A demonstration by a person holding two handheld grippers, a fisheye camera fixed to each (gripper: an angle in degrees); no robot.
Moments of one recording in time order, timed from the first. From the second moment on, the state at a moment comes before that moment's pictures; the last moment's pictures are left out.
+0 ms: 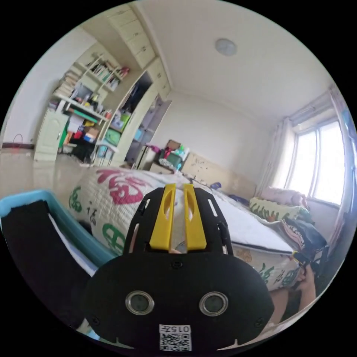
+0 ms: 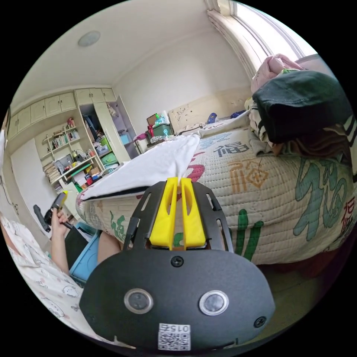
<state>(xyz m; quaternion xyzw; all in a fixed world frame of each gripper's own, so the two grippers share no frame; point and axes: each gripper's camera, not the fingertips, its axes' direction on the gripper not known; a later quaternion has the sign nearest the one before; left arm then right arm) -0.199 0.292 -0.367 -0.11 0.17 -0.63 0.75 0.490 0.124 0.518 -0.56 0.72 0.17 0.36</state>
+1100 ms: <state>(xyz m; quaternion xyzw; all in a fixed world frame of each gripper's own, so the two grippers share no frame) 0.199 -0.096 -0.093 -0.11 0.66 -0.09 0.74 0.496 -0.227 -0.042 -0.42 0.86 0.19 0.23</state>
